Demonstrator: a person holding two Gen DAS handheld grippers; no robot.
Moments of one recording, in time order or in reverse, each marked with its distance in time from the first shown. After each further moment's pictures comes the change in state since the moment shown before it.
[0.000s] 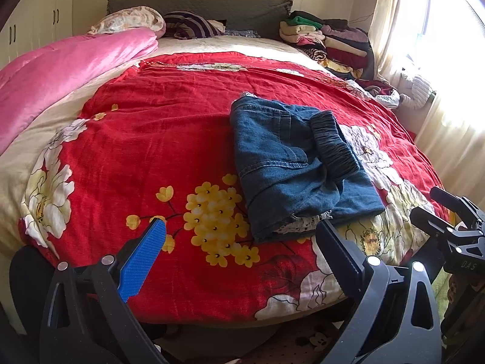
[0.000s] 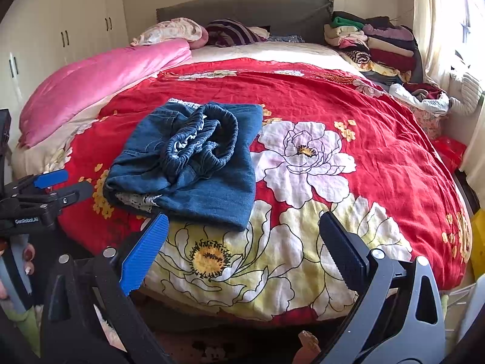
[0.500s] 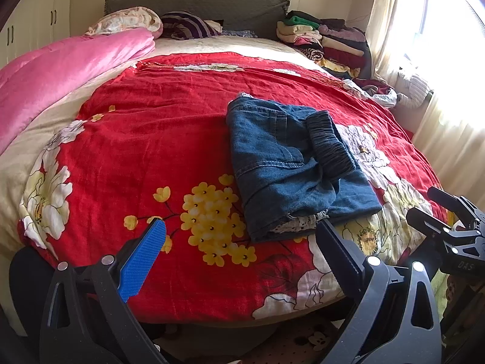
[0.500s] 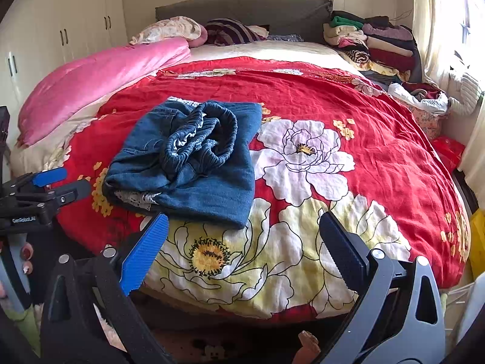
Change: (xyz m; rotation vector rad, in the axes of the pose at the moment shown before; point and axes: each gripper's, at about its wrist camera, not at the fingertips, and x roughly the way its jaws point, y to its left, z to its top) left arm -0.002 -0.002 0.000 0.007 0.001 -0.011; right arm 0.000 0.000 -0.002 0.001 0.005 -0.007
